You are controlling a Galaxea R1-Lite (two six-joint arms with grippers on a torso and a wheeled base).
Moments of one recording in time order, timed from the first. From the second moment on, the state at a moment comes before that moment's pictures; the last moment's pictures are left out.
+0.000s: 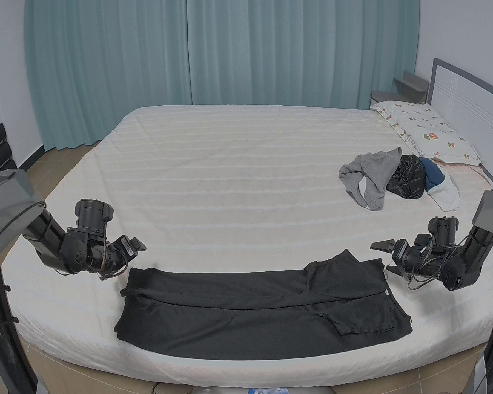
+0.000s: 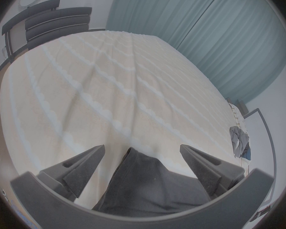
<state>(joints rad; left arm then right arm) -0.06 2.13 -0.88 -0.43 0.01 -0.70 -0.05 2.25 -0.67 -0.99 0.44 0.72</state>
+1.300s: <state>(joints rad) -0.03 2.19 -0.88 -0.44 0.01 -0.82 -0.04 2.37 -0.74 -0.98 0.39 0.73</state>
